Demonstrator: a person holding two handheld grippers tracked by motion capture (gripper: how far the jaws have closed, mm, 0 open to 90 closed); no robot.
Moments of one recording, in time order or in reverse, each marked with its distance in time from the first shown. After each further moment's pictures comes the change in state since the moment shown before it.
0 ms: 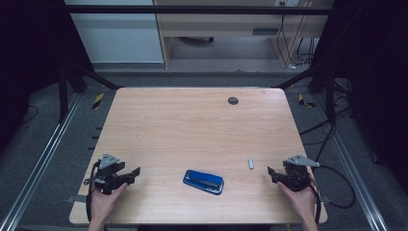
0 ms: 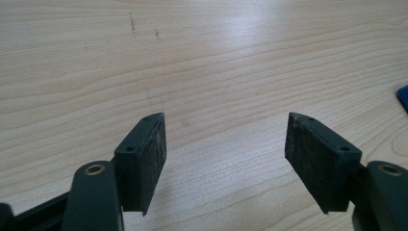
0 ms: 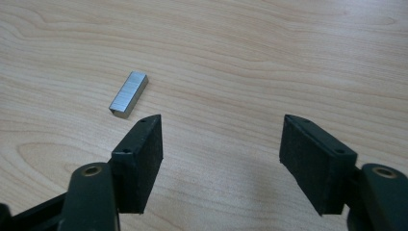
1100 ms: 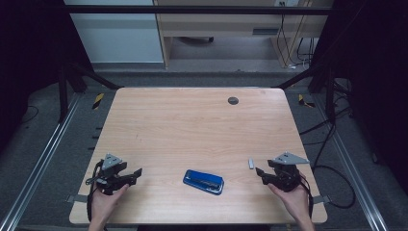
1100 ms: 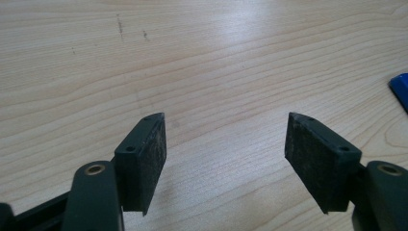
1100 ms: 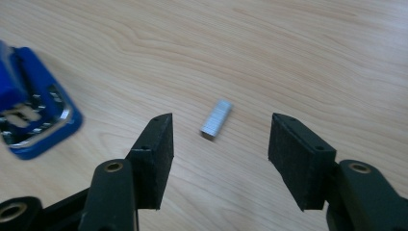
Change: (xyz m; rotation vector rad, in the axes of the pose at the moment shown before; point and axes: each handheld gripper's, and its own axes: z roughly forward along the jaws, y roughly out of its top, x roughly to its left) left arm -0.005 0.001 0.001 0.013 -0.011 0.047; right arm 0.041 0.027 -0.017 -0.002 0.148 -0.104
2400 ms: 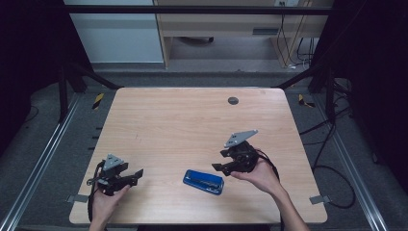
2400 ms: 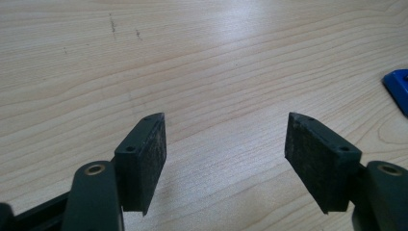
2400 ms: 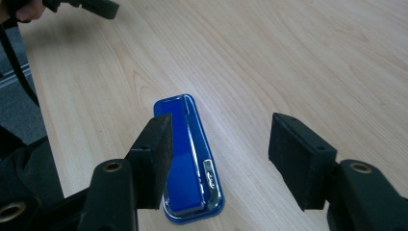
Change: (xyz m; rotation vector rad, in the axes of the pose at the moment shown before) left arm -0.004 -0.001 0.000 0.003 -0.011 0.010; right arm 0.085 0.105 0.032 0.117 0.393 -0.300
